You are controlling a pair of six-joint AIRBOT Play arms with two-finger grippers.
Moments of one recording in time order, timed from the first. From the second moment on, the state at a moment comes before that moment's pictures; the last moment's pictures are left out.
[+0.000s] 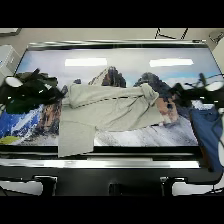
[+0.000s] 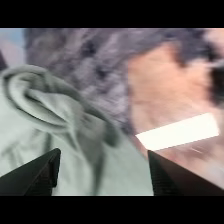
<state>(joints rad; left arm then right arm) 0.21 -1.62 1.41 1.00 -1.24 -1.38 -0.35 -1.57 1.34 -0.96 1.09 1.62</state>
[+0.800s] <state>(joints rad) 0.36 -1.69 1.10 0.81 -1.25 -1.17 -0.38 -1.58 1.28 -1.10 1.48 1.57</state>
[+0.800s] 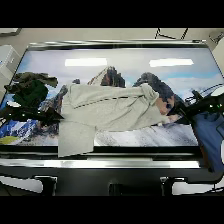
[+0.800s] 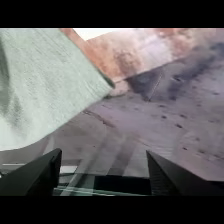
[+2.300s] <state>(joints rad) 0.30 -1.43 1.36 0.73 -1.34 -1.20 -0.33 -1.56 1.52 -0.92 1.41 1.40</state>
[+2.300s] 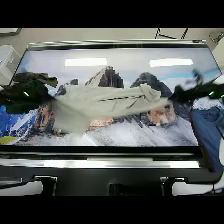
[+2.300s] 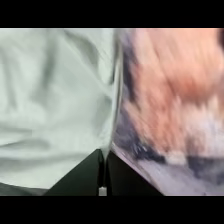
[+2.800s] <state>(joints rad) 0.30 -0.88 2.00 0.75 -1.07 -1.28 -0.33 -0.93 1.98 -1.08 1.16 1.43</state>
